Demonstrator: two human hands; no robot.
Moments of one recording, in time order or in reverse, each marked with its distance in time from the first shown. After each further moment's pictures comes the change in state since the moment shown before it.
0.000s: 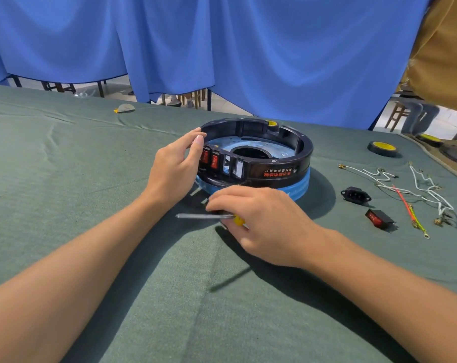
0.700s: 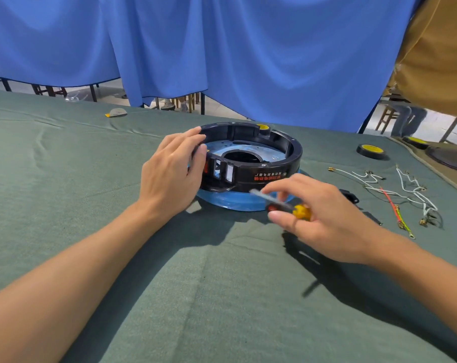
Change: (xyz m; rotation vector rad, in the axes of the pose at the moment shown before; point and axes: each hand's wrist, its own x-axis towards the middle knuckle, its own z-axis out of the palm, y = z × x) left_hand -0.011 0.020 0.001 0.345 0.106 0.265; right_hand -0.050 0.045 -0.038 0.135 0.081 0.247
